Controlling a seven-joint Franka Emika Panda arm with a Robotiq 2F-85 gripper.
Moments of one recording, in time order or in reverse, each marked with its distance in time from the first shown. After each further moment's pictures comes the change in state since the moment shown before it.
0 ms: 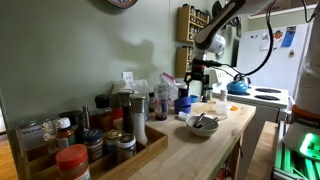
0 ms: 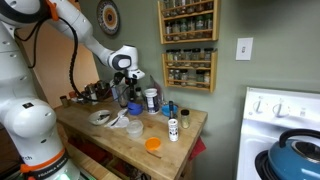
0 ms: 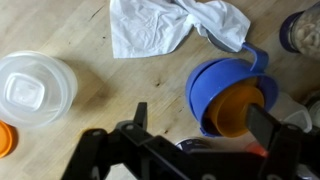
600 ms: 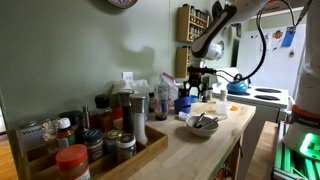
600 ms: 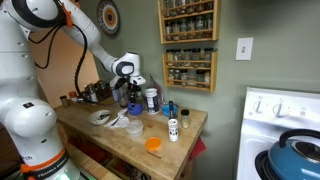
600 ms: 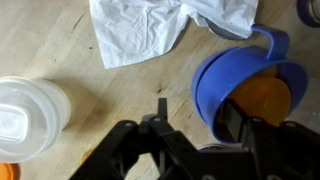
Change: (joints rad) arm 0.010 0.118 0.002 0.031 -0.007 0.065 0.172
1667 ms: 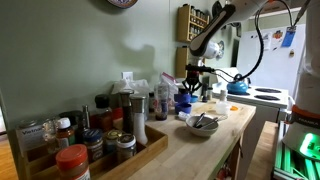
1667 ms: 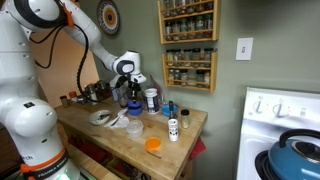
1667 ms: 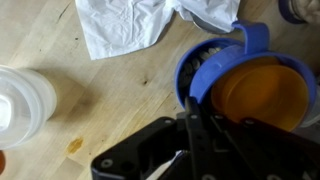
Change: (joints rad) arm 0.013 0.003 -0.006 0.032 0.004 0.005 -0.020
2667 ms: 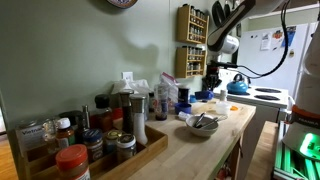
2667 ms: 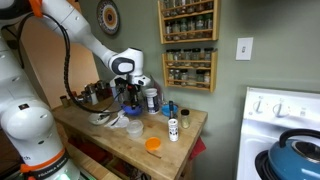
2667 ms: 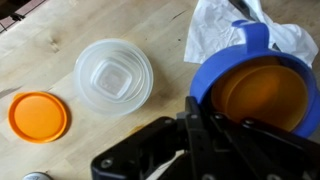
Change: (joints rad) arm -0.116 -0.224 -0.089 -0.201 -0.014 -0.126 -0.500
